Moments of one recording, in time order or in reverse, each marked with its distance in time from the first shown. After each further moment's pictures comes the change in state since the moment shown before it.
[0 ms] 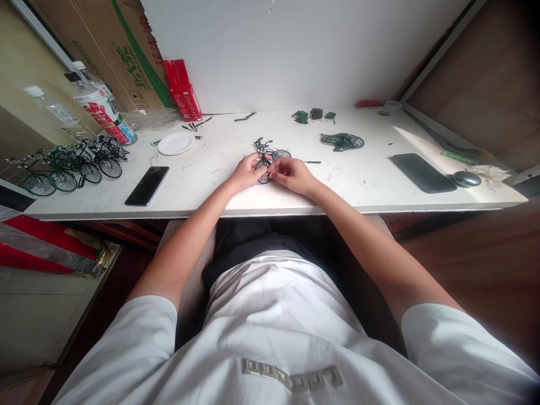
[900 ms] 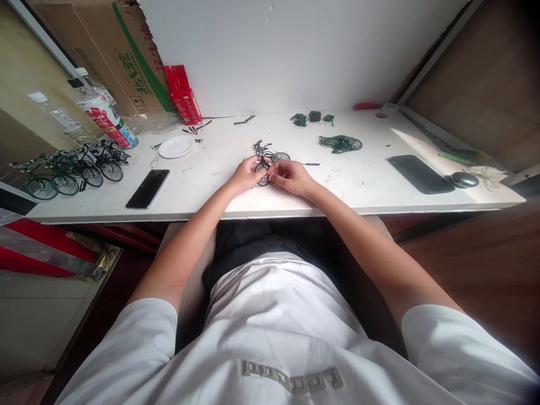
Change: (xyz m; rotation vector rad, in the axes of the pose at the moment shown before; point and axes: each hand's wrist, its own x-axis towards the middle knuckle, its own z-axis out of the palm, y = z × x) left_hand 0.000 -0.001 0.000 0.015 -0.013 0.022; right_hand 0.000 0.000 0.000 -0.016 -0.004 0.011
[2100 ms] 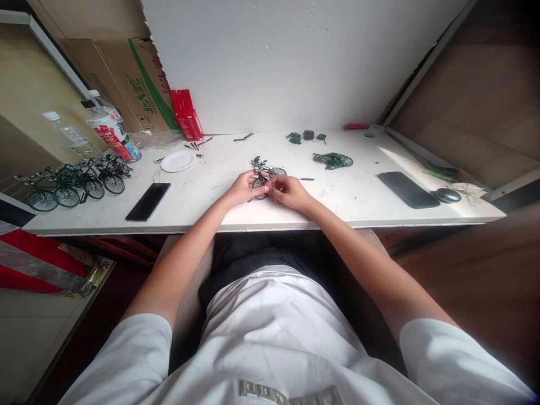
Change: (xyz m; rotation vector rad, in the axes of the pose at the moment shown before) left_hand -0.010 0.023 -0.002 -0.146 -0.074 -0.095; right_hand -0.004 -0.012 0.001 0.000 0.011 0.026
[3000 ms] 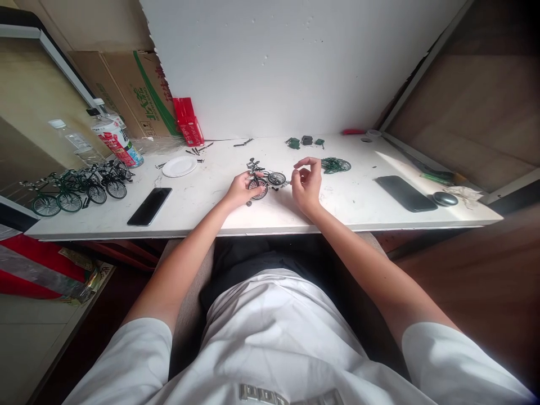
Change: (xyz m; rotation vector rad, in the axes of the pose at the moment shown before) left_hand 0.000 0.000 -0.004 -0.004 0.164 -0.043; right_hand 0.003 0.011 -0.008 -0.127 0.693 -0.172
